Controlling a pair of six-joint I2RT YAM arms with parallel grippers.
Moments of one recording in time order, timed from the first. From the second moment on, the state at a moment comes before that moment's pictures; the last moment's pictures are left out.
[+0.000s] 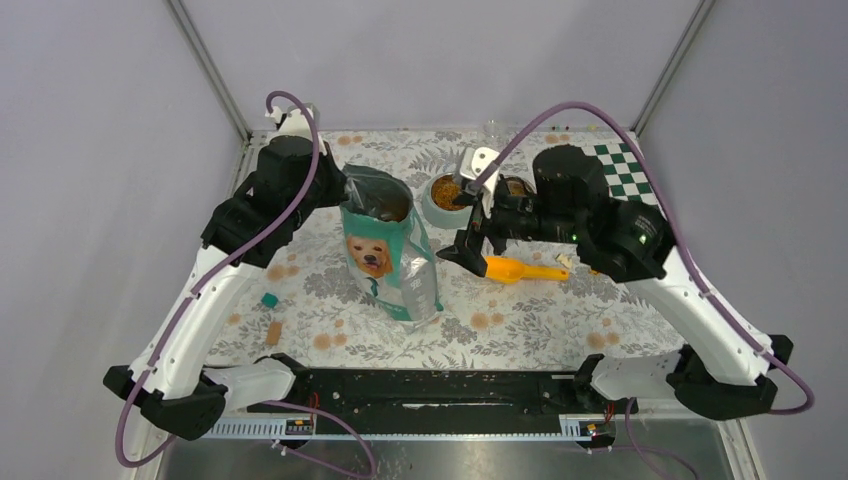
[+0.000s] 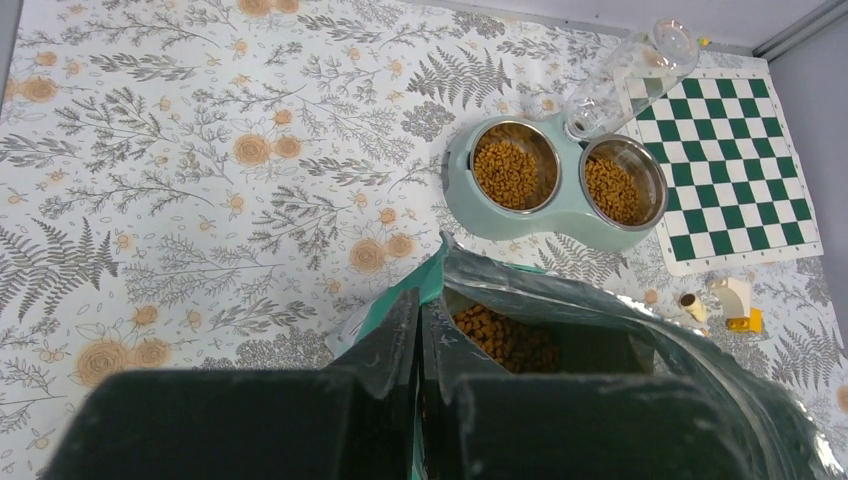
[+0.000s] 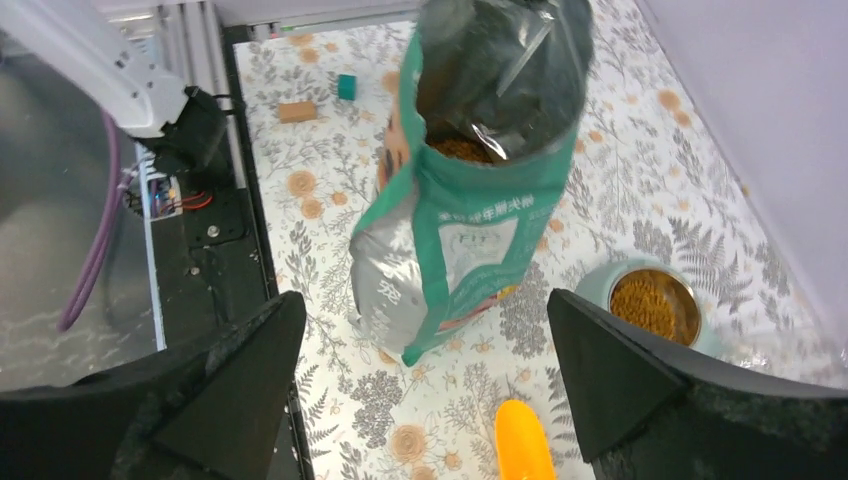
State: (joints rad) left arm -0.52 1.16 1.54 -0.82 -0.31 -0.44; right arm 0.92 1.29 1.81 -0.92 -0.32 -0.29
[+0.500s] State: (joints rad) left arm -0.50 1.15 1.53 -0.83 -0.33 -0.47; right arm 0.93 1.26 1.46 -0.42 -0.15 0.11
